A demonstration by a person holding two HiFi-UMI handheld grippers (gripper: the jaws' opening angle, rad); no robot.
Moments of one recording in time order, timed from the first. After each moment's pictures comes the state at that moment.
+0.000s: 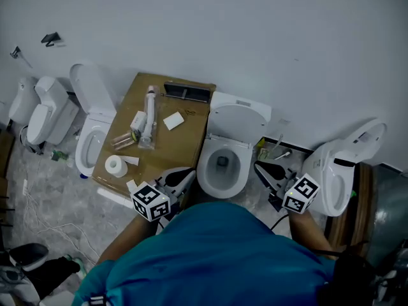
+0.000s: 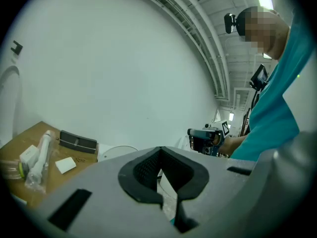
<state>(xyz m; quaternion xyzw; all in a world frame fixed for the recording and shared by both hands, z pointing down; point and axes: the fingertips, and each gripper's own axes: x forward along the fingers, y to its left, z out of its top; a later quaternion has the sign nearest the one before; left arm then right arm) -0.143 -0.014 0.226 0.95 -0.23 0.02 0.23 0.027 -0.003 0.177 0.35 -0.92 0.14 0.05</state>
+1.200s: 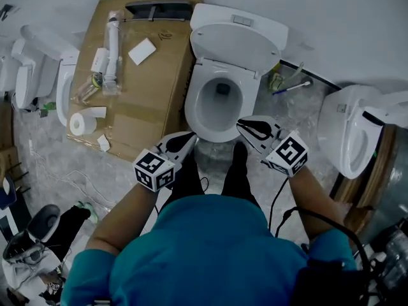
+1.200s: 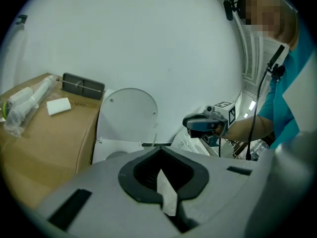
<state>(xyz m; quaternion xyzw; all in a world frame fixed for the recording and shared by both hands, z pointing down) -0.028 -0.035 0.465 0.88 -0.26 0.18 0.34 0.085 -0.053 0.434 0.24 -0.93 0.19 0.17</state>
